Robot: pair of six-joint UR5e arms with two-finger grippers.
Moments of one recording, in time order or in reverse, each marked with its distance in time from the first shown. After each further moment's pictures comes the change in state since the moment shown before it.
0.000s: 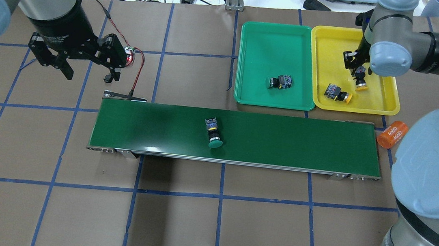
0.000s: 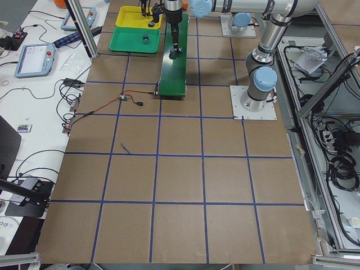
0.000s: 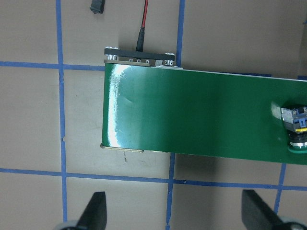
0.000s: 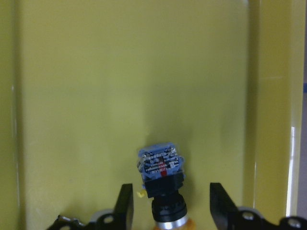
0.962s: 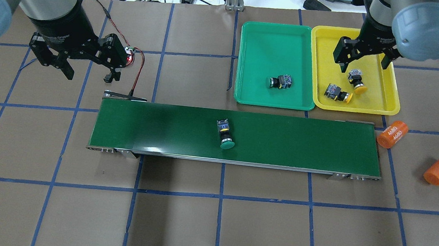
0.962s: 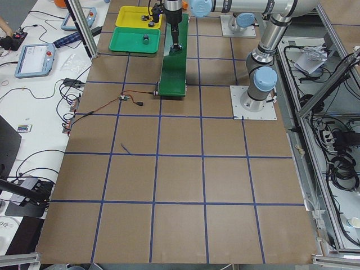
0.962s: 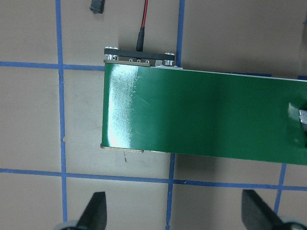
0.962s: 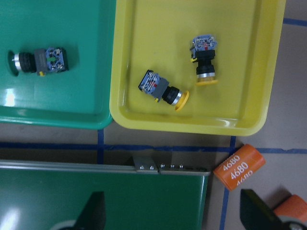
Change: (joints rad) left arm -0.001 -0.001 0.001 0.000 0.000 -0.001; right arm 0.114 -0.411 0.053 0.478 0.003 0.030
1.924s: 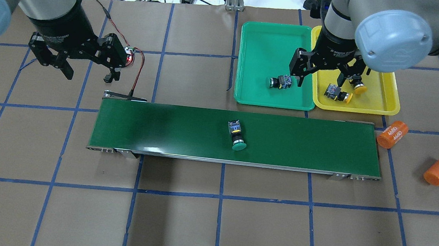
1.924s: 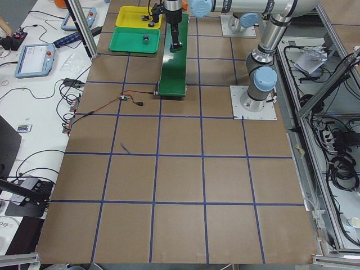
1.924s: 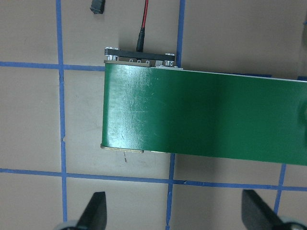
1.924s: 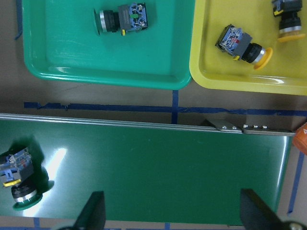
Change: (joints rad) left arm 0.001 -0.002 0.001 0.000 0.000 -0.001; right arm 0.135 0.007 0.019 0.032 0.127 0.168
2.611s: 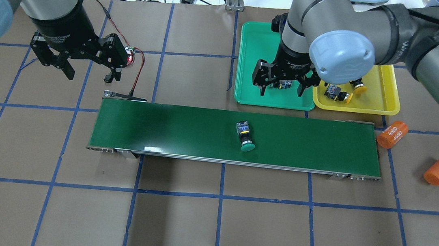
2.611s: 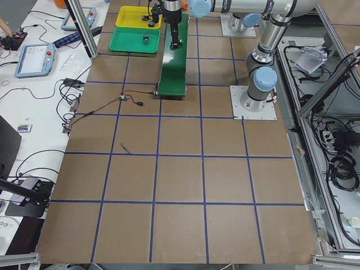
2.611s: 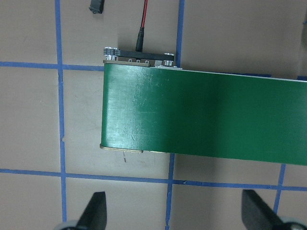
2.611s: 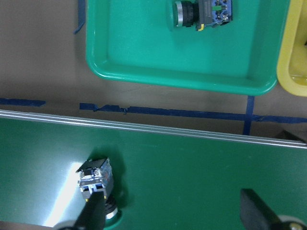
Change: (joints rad) left arm -0.001 -0.005 0.000 0.000 -0.001 -0.001; right arm 0.125 0.089 0.014 -0.073 0.067 0.103
